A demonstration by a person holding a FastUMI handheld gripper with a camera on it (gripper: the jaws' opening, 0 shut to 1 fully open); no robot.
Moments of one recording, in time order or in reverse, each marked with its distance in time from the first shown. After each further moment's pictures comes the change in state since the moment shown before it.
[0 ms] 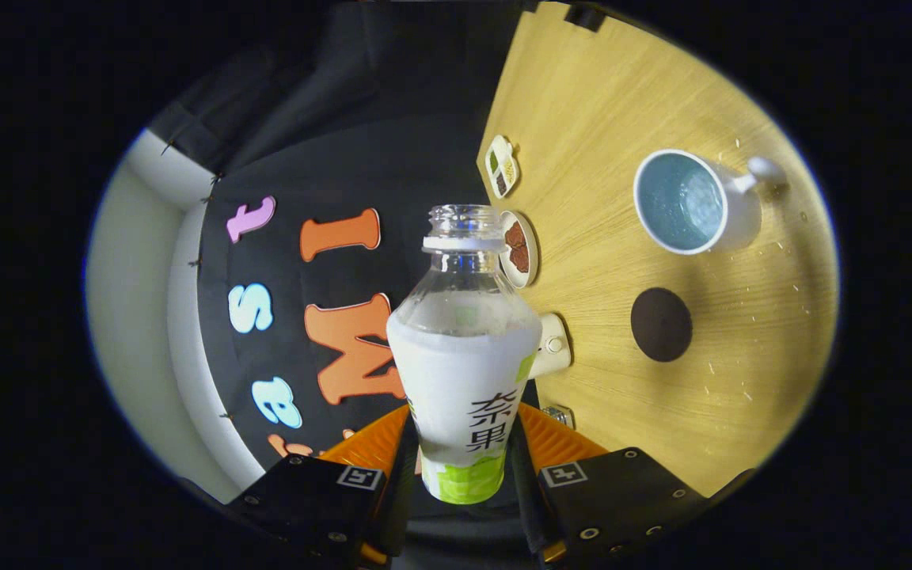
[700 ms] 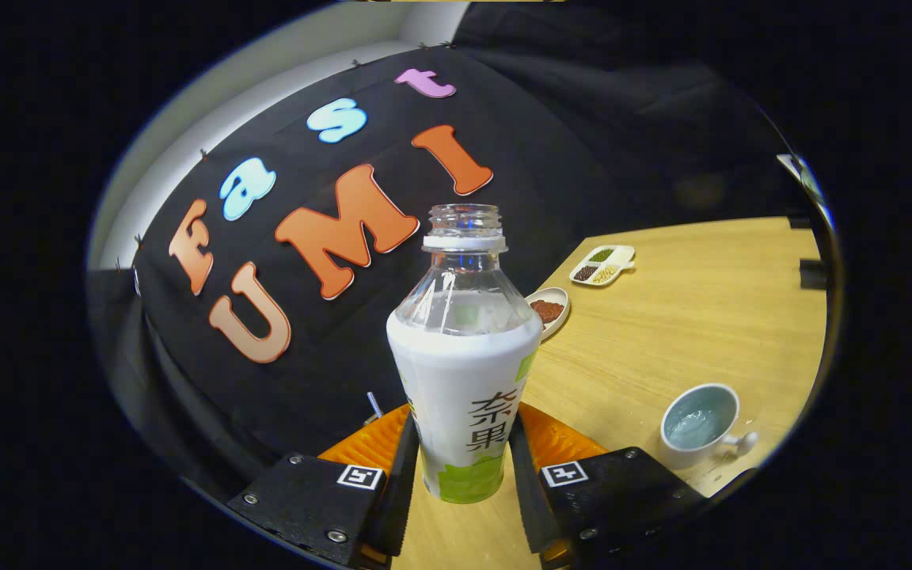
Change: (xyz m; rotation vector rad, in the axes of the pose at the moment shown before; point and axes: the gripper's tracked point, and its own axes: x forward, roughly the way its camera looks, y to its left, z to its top) arm 0.026 -0.009 0.007 -1.075 -0.074 -0.142
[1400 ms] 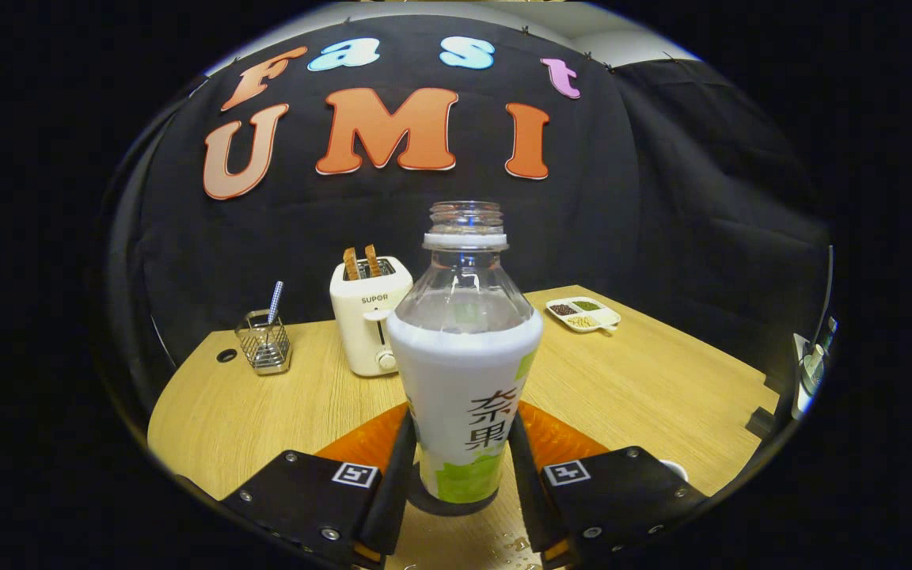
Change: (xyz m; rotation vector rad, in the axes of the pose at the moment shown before) arm 0.077 -0.043 -0.070 -0.552 0.064 -0.163
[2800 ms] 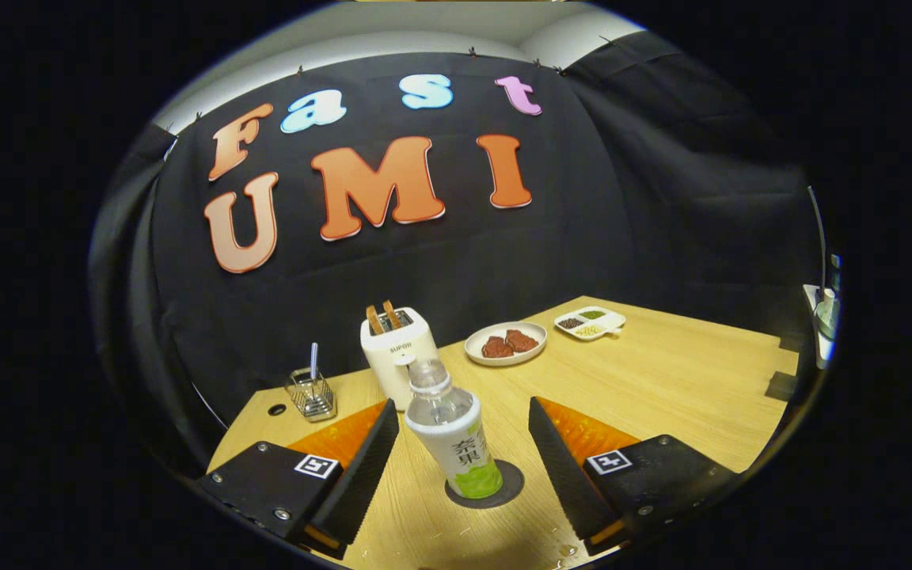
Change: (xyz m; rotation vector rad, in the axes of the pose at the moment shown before) arm -0.090 -0.006 0.057 0.222 -0.179 0.063
